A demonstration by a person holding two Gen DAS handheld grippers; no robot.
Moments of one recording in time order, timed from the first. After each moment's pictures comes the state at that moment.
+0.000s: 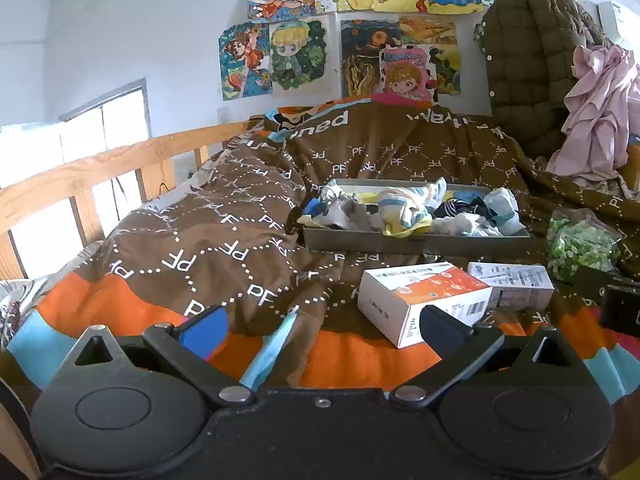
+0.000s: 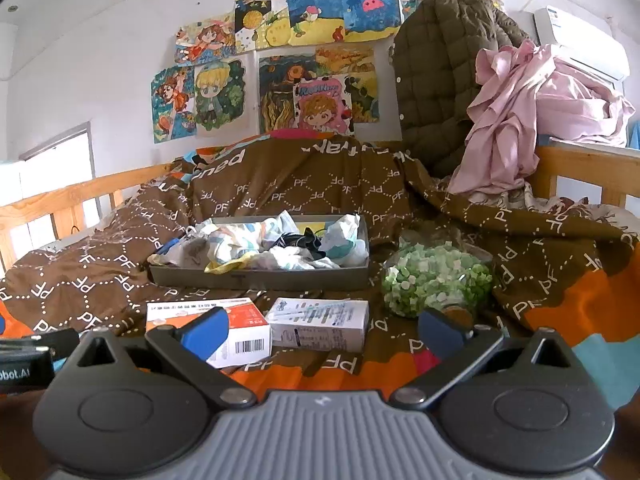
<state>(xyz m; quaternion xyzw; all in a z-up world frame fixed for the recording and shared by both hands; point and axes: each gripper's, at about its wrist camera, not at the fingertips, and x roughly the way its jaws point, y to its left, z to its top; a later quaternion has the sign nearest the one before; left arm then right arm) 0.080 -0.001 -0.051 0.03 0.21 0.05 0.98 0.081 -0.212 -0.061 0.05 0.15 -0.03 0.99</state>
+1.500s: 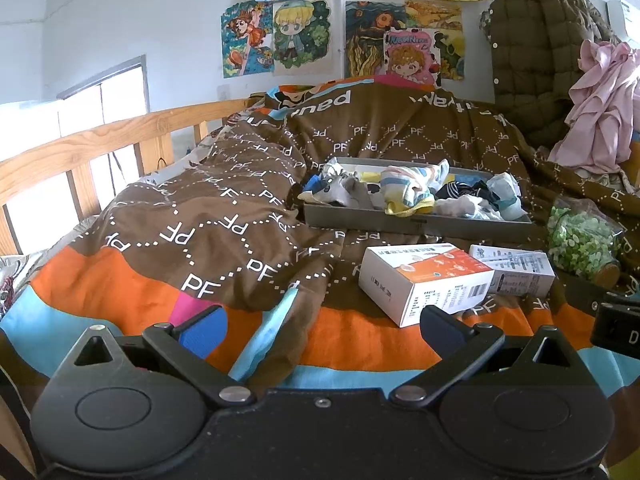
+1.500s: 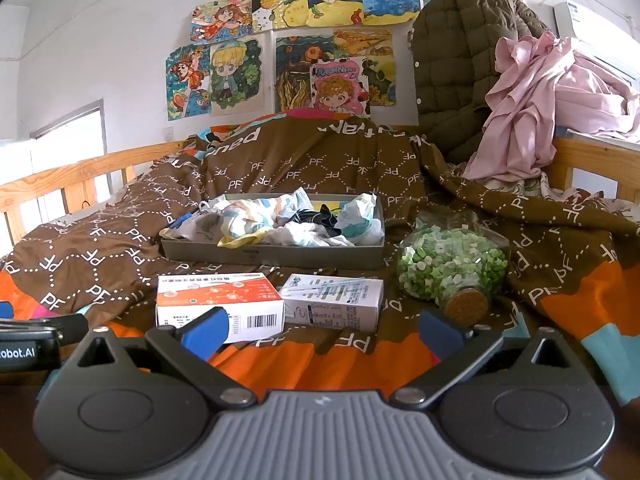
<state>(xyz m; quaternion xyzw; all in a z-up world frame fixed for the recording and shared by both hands) 0.083 0.007 -0.058 0.02 0.24 0.05 0.97 0.084 -0.204 -0.070 0.03 0.18 0.00 0.98</state>
